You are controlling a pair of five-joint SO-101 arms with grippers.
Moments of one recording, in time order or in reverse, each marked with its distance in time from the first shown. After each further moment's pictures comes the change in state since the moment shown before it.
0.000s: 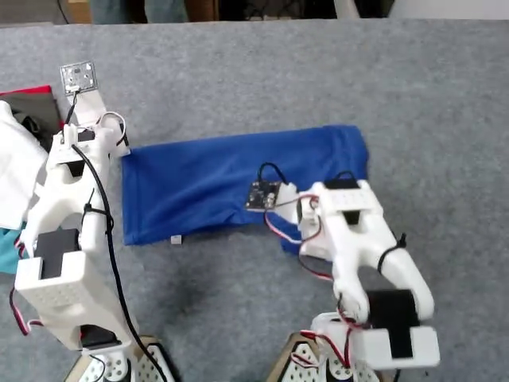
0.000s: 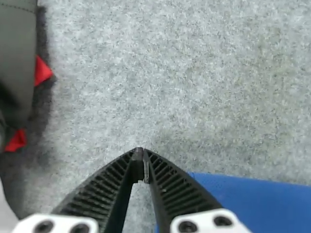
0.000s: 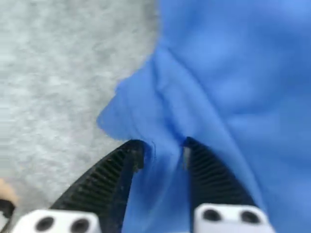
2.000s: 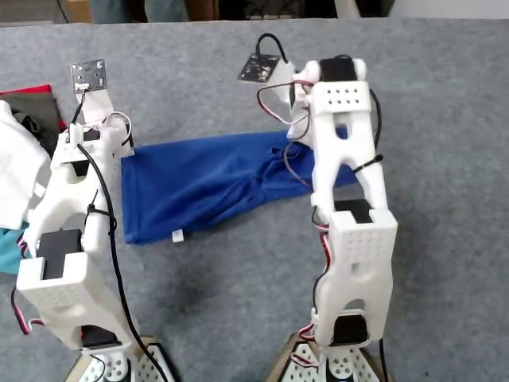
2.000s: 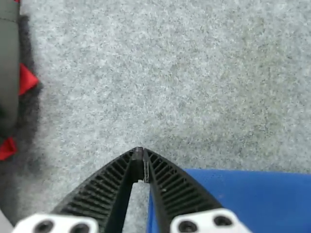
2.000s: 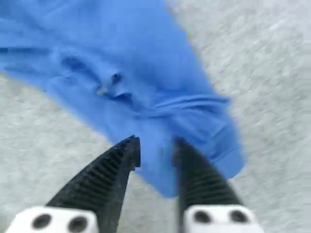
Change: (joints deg) left arm 1.4 0.0 0.0 0.0 -2.8; right arm -1.1 41.8 -92.0 41.1 -14.4
